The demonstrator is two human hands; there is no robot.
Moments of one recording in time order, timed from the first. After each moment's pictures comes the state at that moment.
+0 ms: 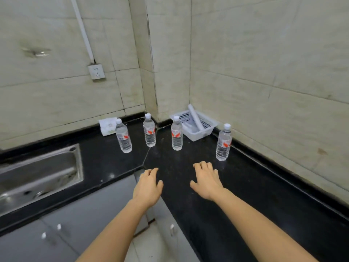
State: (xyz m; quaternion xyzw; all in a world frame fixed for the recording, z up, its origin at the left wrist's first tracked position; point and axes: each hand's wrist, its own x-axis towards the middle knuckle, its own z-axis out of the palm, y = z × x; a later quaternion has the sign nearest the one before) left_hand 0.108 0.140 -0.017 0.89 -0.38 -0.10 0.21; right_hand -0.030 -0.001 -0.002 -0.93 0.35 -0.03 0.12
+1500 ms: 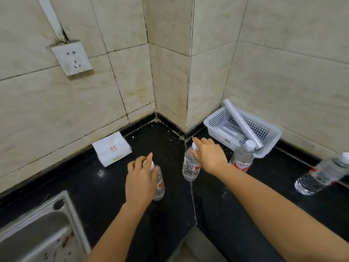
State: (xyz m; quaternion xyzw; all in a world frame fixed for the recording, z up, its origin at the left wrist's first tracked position) left_hand 0.569 0.020 -0.037 0.87 -0.43 -0.01 0.24; right_hand 0.429 -0.155 -0.014 -0.92 0.38 -0.07 0.08
